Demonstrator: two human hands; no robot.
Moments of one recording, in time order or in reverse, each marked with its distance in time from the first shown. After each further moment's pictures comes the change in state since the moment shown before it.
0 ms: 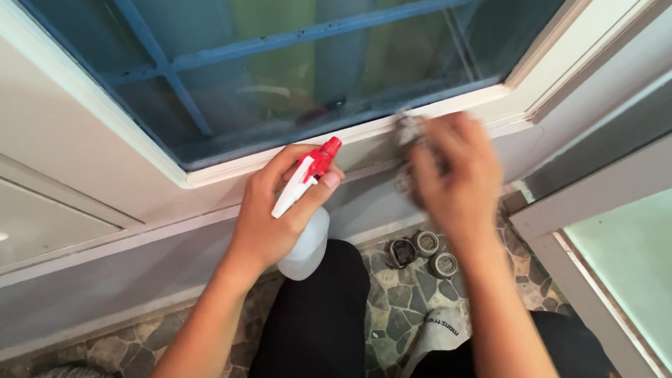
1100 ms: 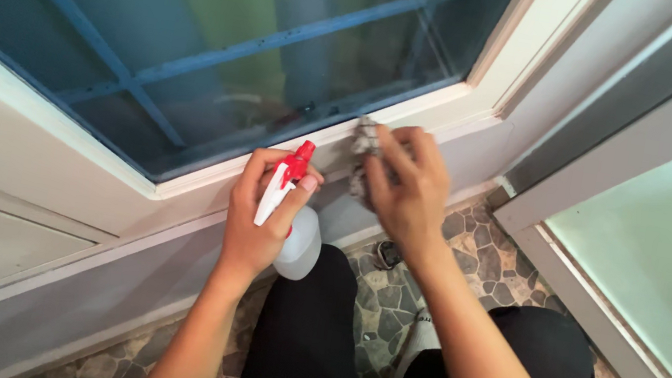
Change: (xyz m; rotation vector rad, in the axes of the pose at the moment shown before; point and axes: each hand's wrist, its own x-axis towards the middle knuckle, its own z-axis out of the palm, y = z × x) left_hand -0.001 -0.009 0.020 -0.105 0.059 -0.042; right_hand -0.014 -0.011 0.012 0.055 0.093 0.023
